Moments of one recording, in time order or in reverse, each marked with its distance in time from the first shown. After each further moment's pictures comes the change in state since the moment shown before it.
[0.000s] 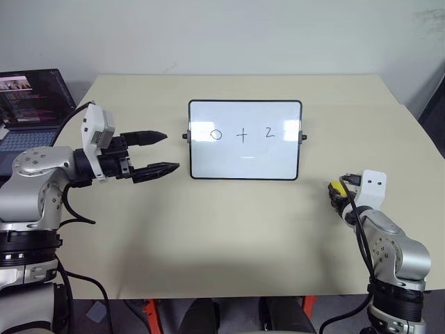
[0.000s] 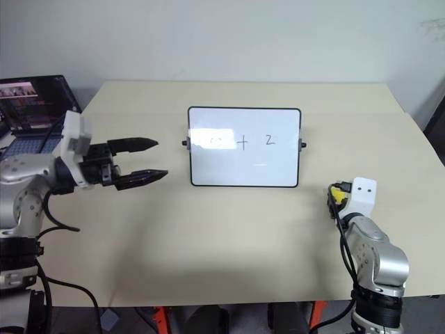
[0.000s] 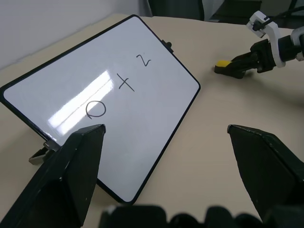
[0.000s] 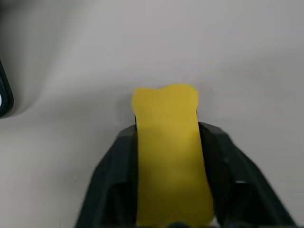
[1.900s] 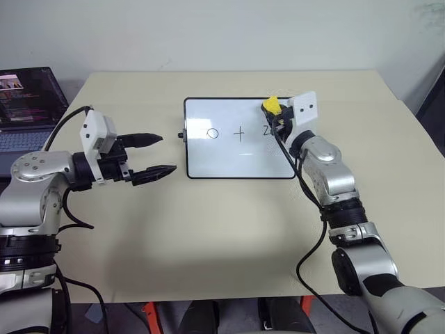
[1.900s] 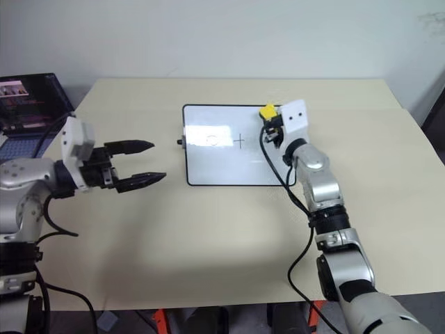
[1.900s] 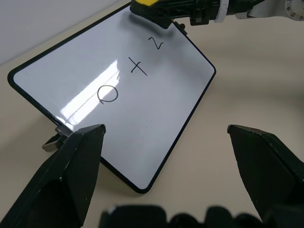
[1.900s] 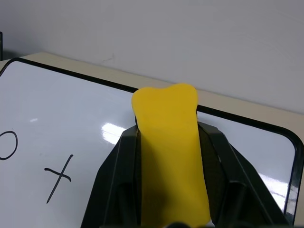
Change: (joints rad) left arm 0.043 0.007 0.006 -0.002 0.051 -0.063 0.045; right arm -0.642 0.020 0.340 0.791 -0.196 -0.833 0.309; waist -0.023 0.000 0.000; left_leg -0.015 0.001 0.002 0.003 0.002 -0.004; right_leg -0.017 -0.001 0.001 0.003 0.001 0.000
